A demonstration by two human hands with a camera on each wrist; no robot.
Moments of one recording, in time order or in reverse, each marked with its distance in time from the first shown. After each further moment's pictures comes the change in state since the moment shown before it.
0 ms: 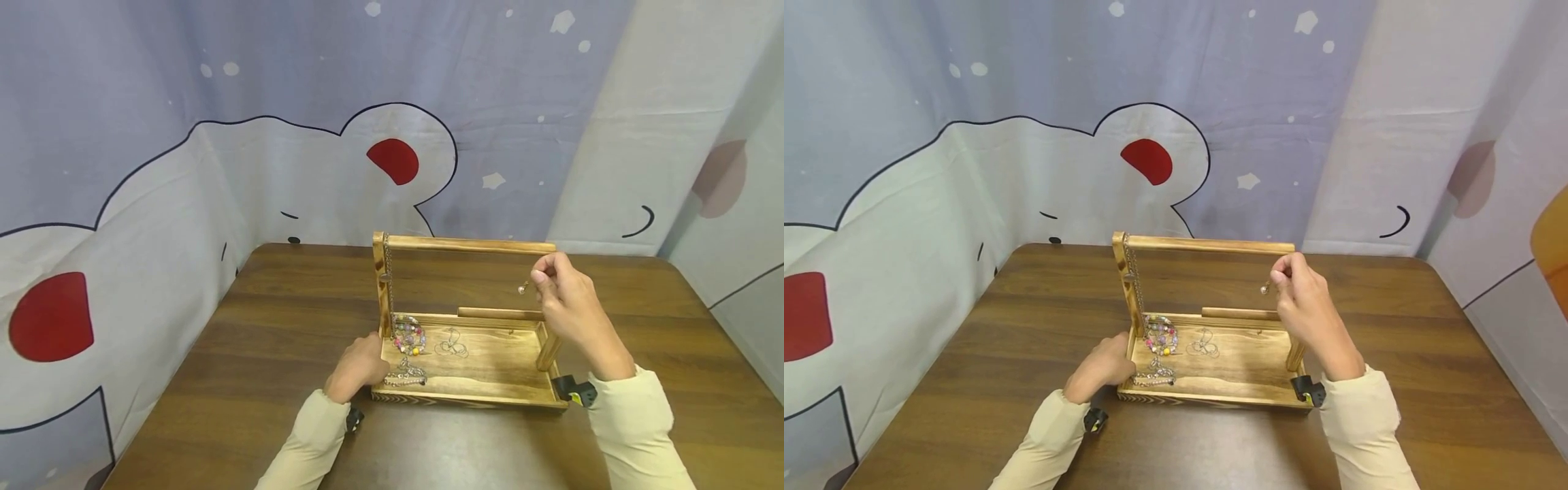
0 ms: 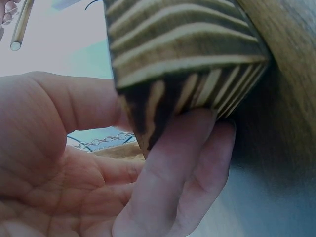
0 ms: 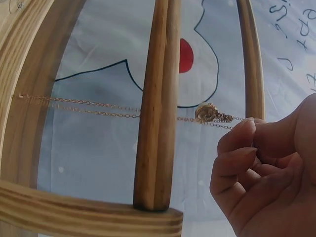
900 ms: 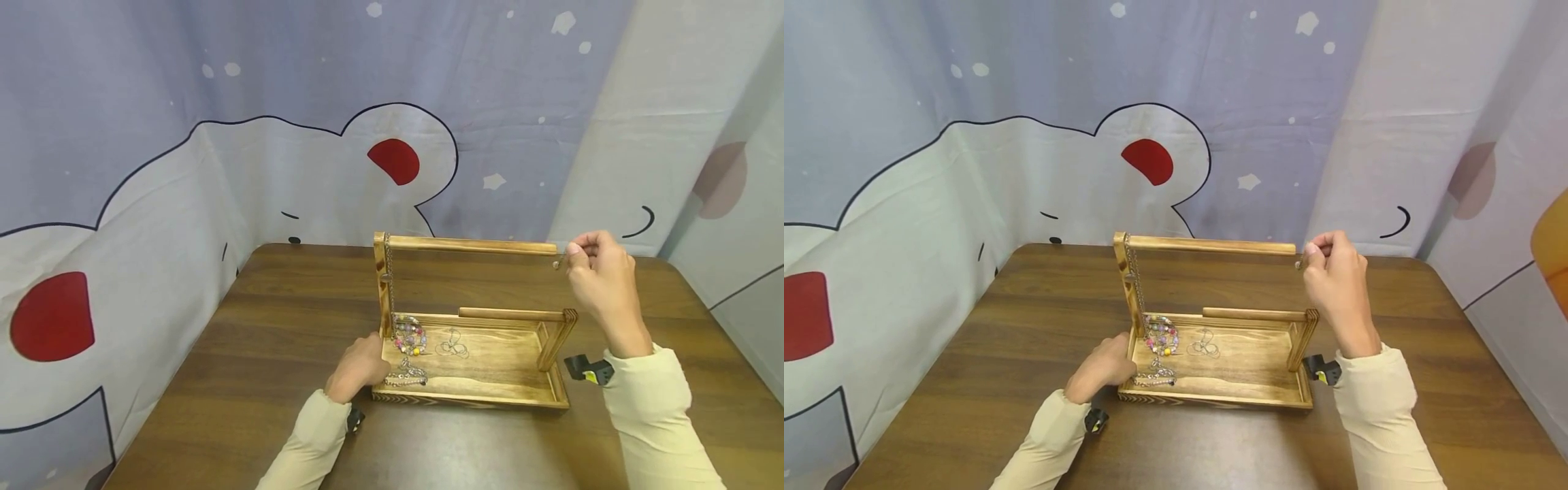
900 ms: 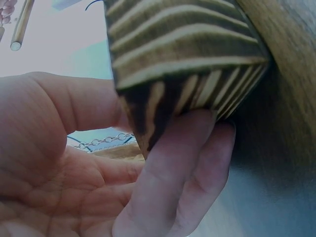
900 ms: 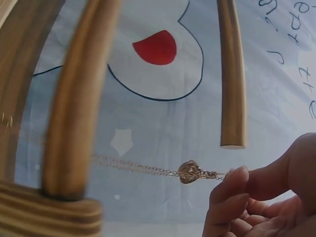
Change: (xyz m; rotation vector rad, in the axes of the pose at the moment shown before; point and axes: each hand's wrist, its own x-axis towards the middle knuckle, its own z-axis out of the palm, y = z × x) left_hand 0.000 -0.001 0.001 -0.011 0.004 0.001; right_hand 0.023 0.004 -0.028 -0.044 0.149 0.346
